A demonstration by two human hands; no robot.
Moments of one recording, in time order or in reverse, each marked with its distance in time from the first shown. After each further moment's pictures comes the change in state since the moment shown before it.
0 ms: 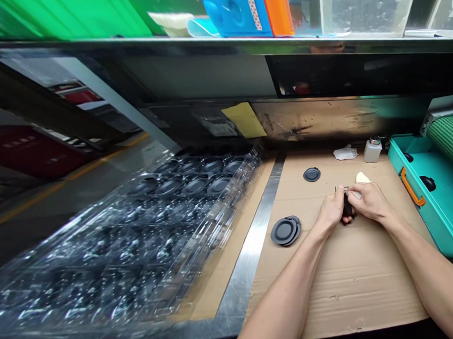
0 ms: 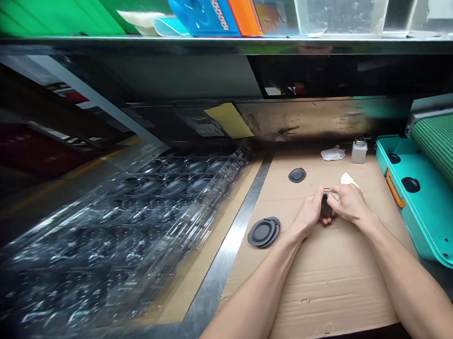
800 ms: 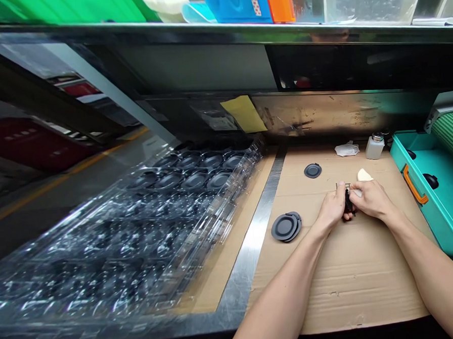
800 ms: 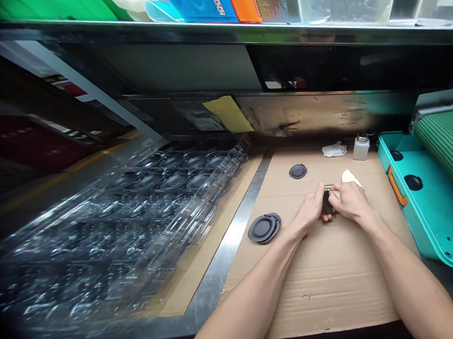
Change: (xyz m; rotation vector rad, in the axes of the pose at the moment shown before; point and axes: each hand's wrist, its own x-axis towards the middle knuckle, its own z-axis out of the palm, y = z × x) left_hand 0.005 -0.004 -0.003 0.011 0.006 -0.018; right_hand 0.001 -0.002 0.005 -0.114 -0.058 0.061
